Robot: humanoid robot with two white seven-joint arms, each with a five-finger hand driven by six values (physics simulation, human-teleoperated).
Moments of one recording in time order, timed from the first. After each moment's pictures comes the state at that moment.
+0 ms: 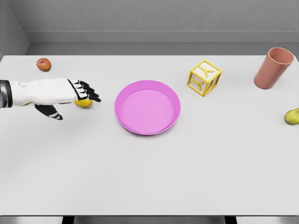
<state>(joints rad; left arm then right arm) -0.70 0.95 -0.72 -1.55 -0.26 -0.61 -0.59 -0.04 0.00 -0.01 0.06 0.01 0.09 0.02</state>
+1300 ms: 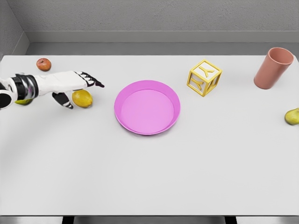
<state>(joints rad) -0.78 0.72 -0.78 -1.20 -0.44 -0.53 -0.49 -0.02 0.00 -0.01 0.06 0.01 0.09 0.02</state>
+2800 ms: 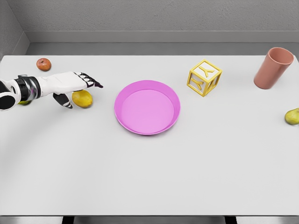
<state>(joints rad) -0.78 0.70 -0.78 -1.16 -0.52 -0.53 -0.46 -0.02 0.00 -0.01 0.06 0.01 0.09 0.02</state>
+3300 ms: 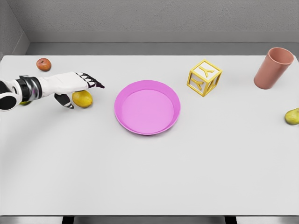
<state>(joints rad) -0.78 0.69 -0.78 -1.17 -0.52 -0.53 -0.46 -0.02 0.00 -0.01 0.06 0.01 0.09 0.02</state>
